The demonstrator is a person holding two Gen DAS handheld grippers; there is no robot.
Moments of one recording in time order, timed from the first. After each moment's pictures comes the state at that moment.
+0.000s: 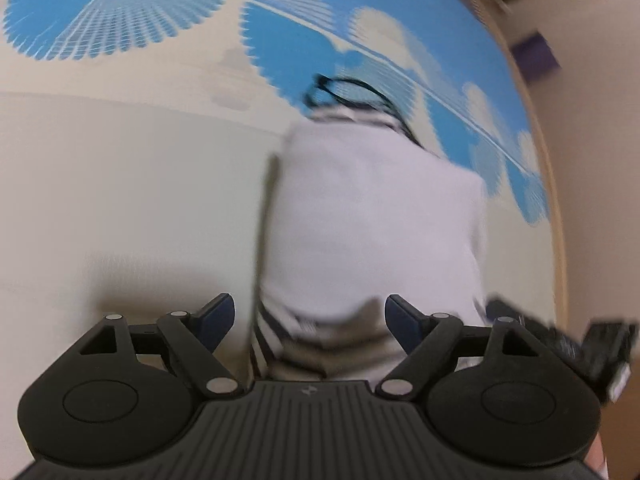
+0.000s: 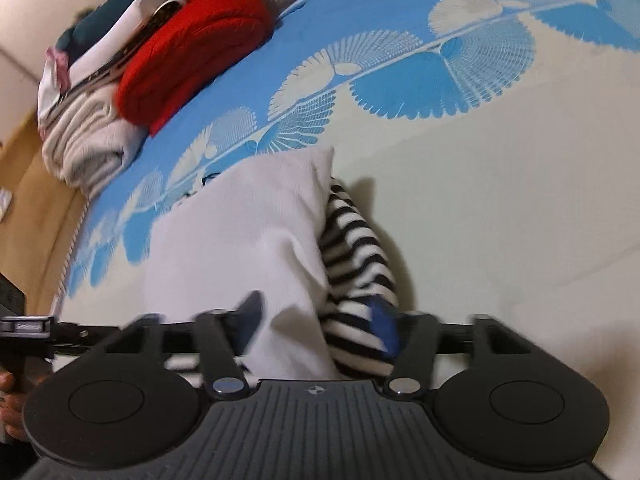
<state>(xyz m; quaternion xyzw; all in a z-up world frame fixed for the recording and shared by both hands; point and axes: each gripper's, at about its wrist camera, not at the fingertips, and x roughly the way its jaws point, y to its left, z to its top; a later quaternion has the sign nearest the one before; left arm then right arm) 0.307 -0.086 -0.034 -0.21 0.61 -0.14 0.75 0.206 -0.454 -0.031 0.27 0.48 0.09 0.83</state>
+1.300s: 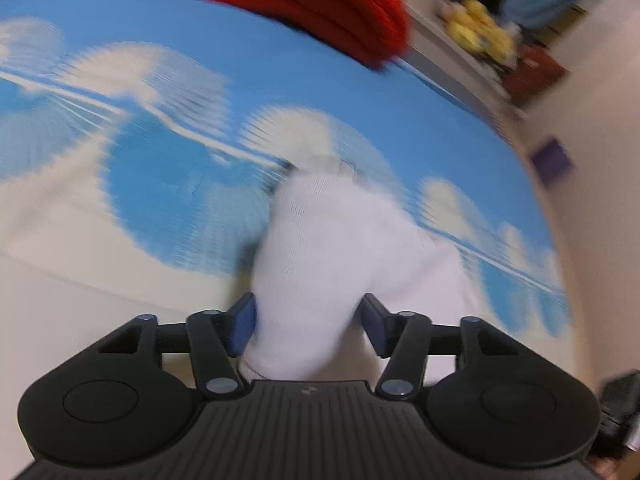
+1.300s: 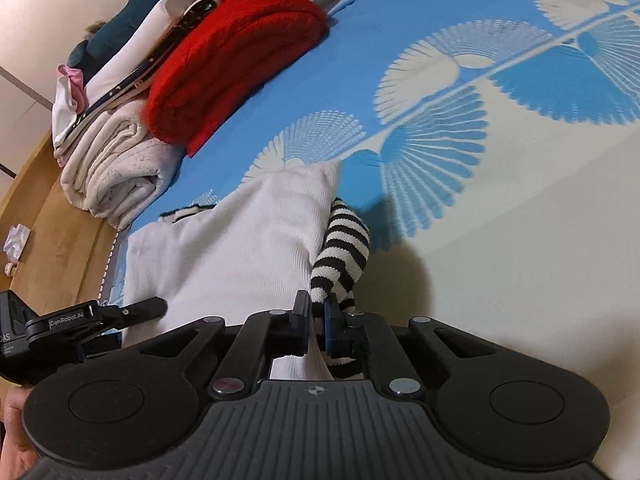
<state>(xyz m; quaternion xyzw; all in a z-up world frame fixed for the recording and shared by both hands) 0.369 0.063 0.020 -0.21 0.48 -0.06 0.85 0.300 -0.304 -0.015 0.30 0.45 0.11 0.84</state>
